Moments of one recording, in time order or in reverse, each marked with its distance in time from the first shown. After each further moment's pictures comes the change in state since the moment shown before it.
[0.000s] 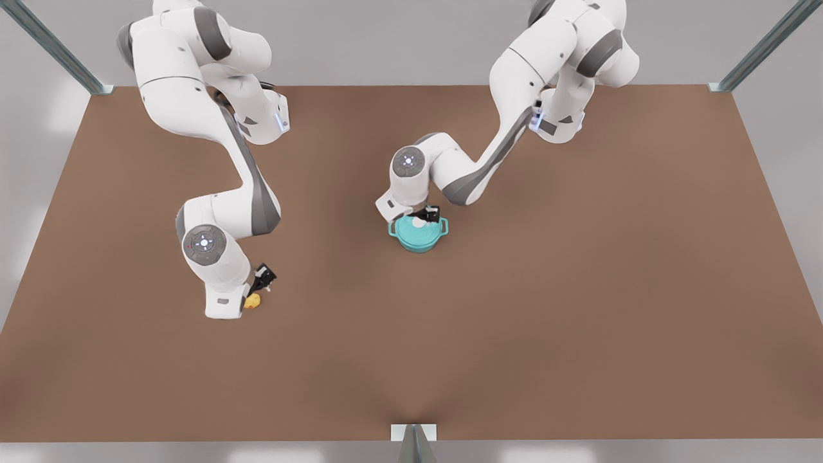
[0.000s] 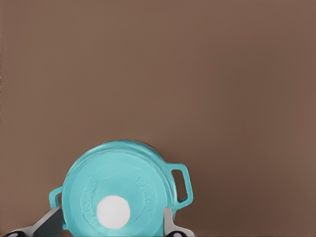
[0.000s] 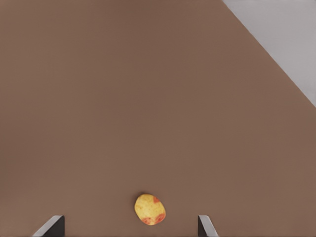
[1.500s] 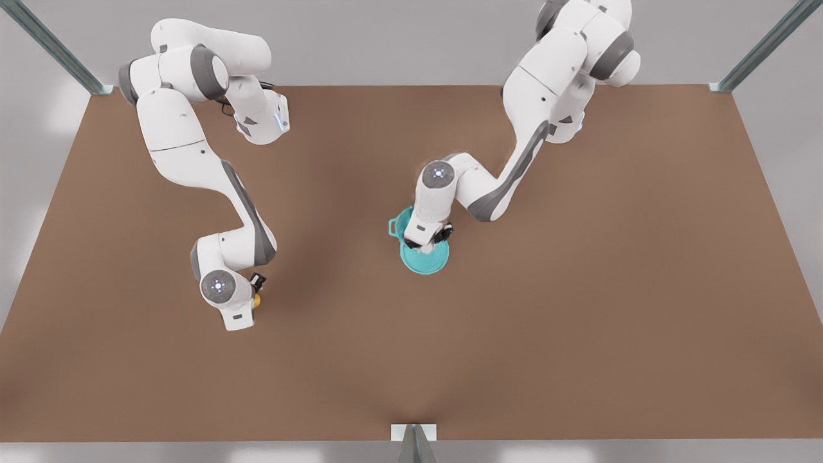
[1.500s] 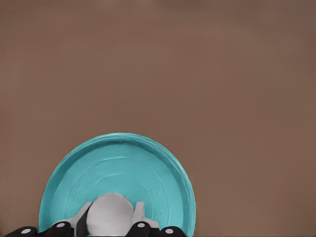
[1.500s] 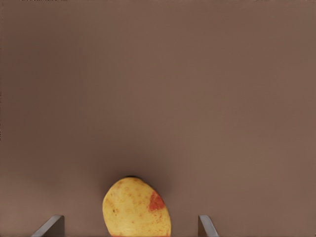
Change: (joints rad) left arm 0.141 0.029 0.046 -0.075 0.088 0.283 -0.422; right arm -0.104 0.211 -0.003 -0.129 -0.083 0.133 -0.270
